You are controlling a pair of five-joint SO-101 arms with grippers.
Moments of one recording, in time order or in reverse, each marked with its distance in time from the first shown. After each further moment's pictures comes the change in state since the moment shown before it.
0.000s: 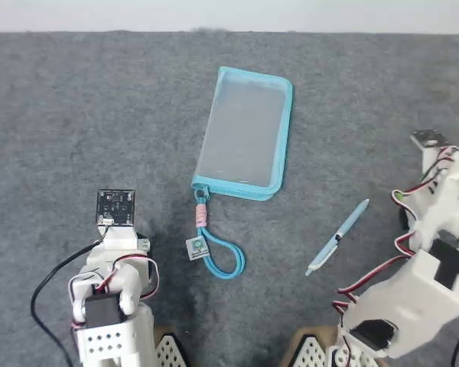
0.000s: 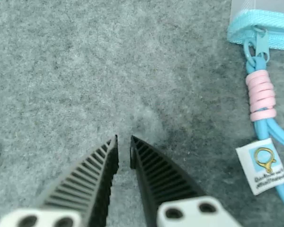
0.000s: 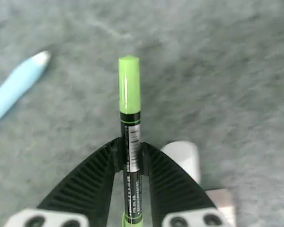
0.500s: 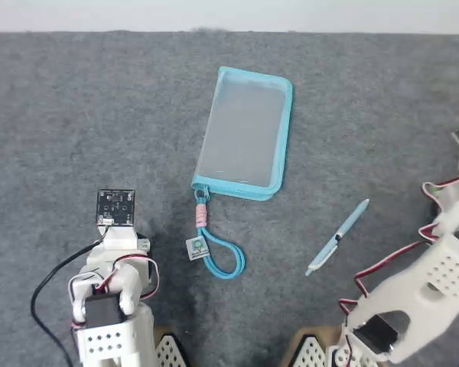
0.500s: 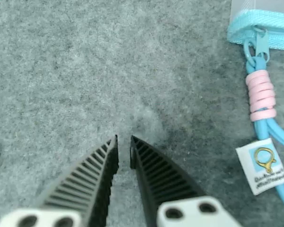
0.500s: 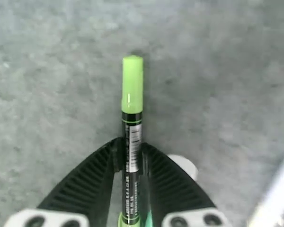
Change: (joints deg) left arm 0.0 0.0 0.0 0.0 0.0; right arm 7.7 17.0 -25.6 7.2 -0.2
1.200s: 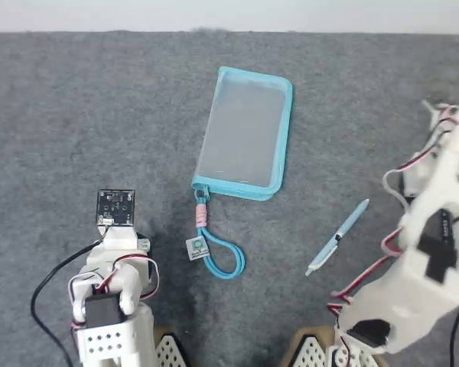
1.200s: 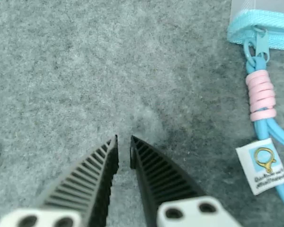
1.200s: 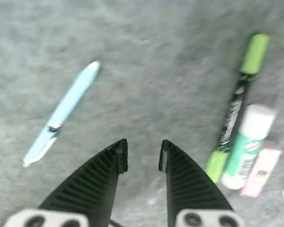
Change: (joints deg) left arm 0.0 0.0 0.0 0.0 0.0; right arm -16.4 -20.7 6.8 20.8 -17.9
